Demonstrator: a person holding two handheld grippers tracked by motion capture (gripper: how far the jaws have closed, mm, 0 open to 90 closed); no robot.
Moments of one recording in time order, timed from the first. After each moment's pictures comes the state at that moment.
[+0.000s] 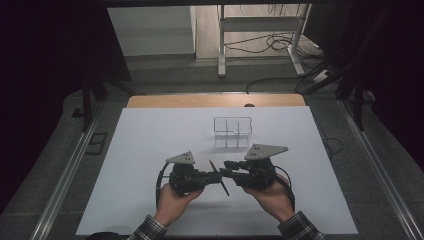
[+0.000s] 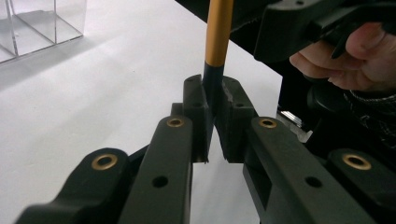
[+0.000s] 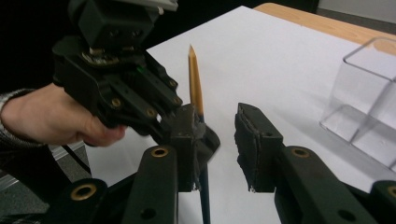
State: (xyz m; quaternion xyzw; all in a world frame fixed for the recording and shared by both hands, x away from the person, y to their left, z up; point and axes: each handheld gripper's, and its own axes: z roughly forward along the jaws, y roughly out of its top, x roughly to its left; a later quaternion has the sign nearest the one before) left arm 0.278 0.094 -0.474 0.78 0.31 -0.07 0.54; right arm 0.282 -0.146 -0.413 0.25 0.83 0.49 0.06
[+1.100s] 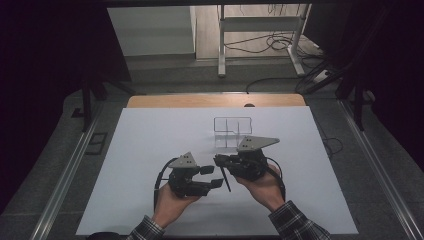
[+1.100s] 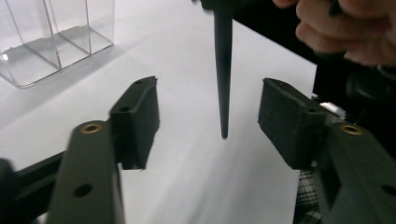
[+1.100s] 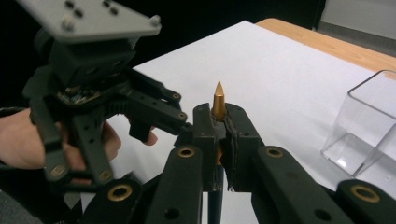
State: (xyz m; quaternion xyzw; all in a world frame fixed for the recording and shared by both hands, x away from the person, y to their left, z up) left arm 0.269 0.092 -0.469 0.80 0.30 0.01 0.52; right arm 0.300 -0.130 -0.408 0.23 0.83 0.51 0.07
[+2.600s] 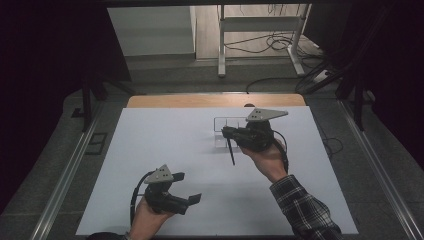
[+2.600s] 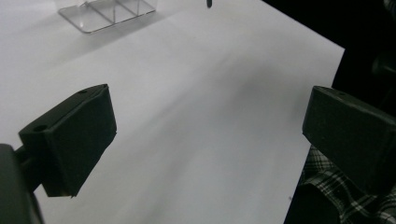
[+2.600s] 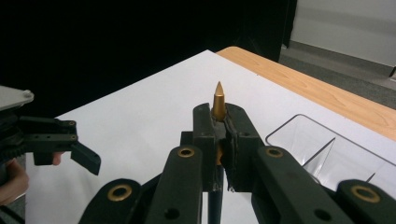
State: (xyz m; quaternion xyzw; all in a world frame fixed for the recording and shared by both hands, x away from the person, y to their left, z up) left arm 0.231 0.144 -0.480 0.79 0.36 0.04 0.49; right arm 0.360 -0.142 -0.381 0.26 0.81 0.53 0.10
